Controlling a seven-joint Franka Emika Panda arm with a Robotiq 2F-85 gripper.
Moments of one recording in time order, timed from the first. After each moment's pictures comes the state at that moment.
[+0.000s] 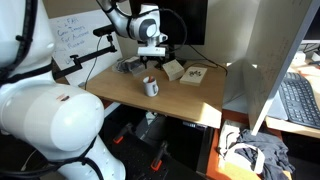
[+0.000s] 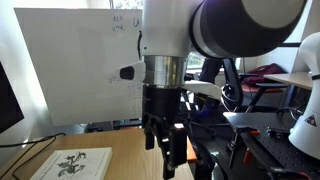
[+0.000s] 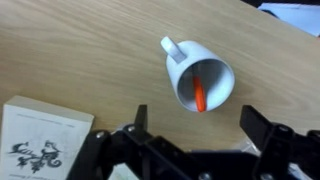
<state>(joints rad) 0.21 0.22 0.04 -2.23 0.25 2.58 -0.45</state>
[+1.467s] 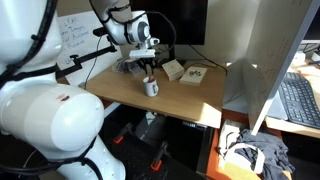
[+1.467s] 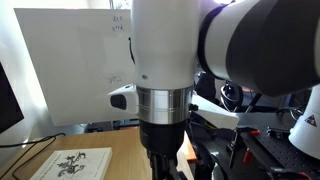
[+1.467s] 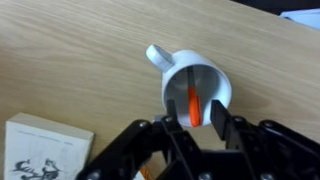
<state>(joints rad) 0.21 0.32 0.13 -2.15 -0.07 2.53 -0.03</state>
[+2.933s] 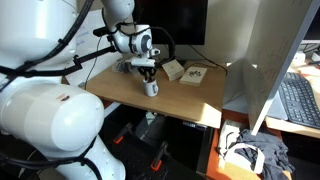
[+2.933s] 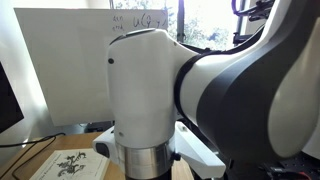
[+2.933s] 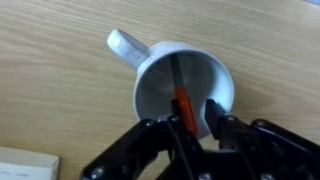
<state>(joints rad) 0.21 0.53 0.15 -2.01 -0.01 2.56 -0.01</state>
